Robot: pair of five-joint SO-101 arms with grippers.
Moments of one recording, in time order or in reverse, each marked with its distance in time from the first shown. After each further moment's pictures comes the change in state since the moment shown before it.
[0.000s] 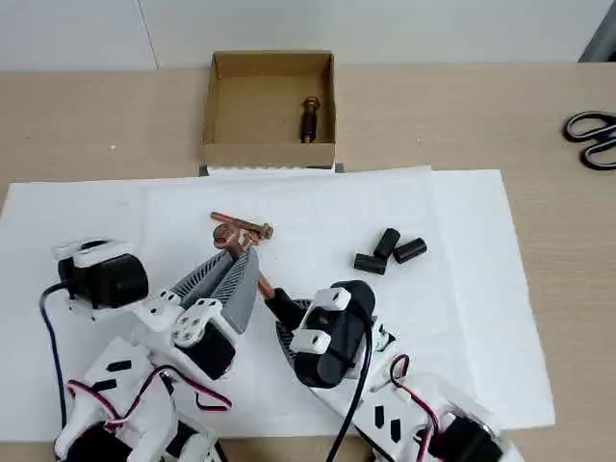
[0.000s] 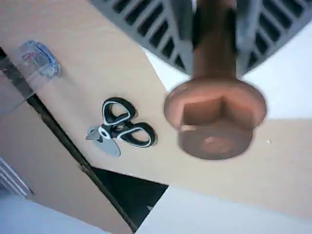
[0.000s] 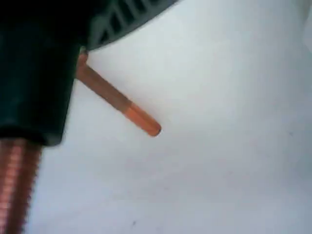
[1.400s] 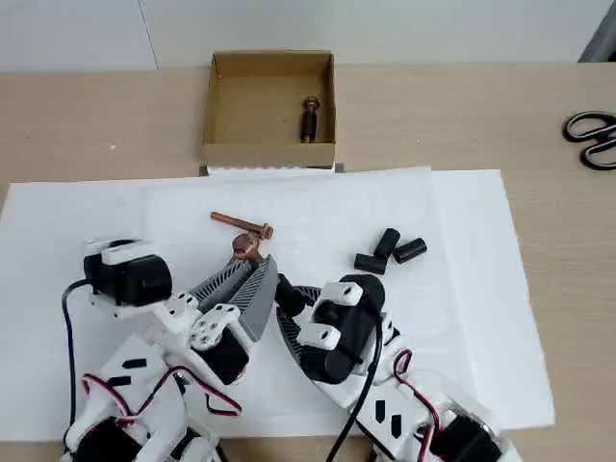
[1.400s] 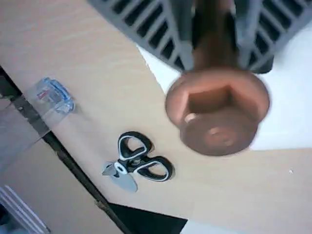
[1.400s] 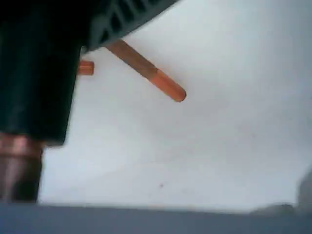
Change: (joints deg) left arm 3.3 0.0 2.6 -0.8 -0.4; right arm 3.2 0.1 0.2 -4.7 0.2
